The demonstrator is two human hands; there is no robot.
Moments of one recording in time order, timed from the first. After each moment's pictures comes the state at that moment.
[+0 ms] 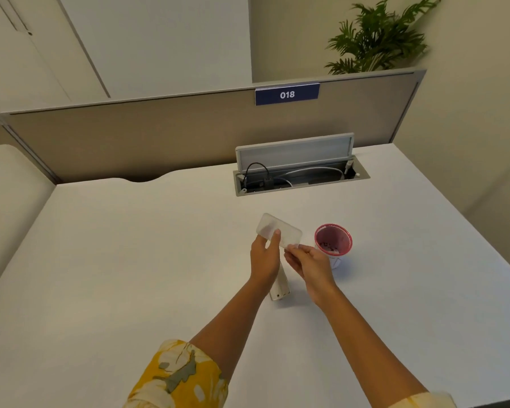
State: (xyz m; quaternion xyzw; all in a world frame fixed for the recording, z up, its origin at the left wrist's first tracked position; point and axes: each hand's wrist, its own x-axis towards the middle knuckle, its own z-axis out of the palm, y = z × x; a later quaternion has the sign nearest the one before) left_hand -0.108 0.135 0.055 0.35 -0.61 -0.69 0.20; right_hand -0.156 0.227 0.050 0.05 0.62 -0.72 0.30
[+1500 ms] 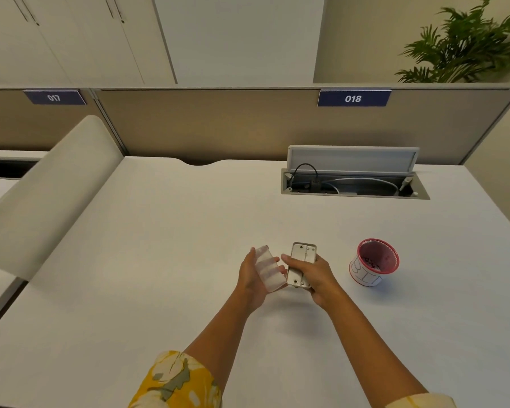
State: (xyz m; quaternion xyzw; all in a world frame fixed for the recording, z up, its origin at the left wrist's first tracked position) left_hand -0.021 0.077 0.024 0.42 -0.27 -0.85 0.17; right_hand -0.131 0.178 0.042 -0.04 0.62 -0.63 0.46
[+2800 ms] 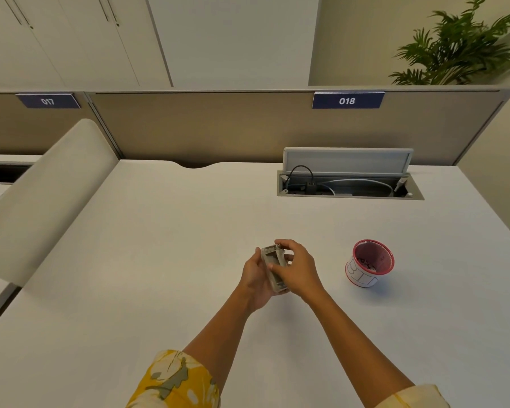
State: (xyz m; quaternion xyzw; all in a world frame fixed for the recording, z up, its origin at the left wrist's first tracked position) left_hand -0.034 0.085 0.036 0.38 -0.28 -0.88 0.08; right_hand -0.113 0.163 0.058 -0.28 0.77 -0.50 0.27
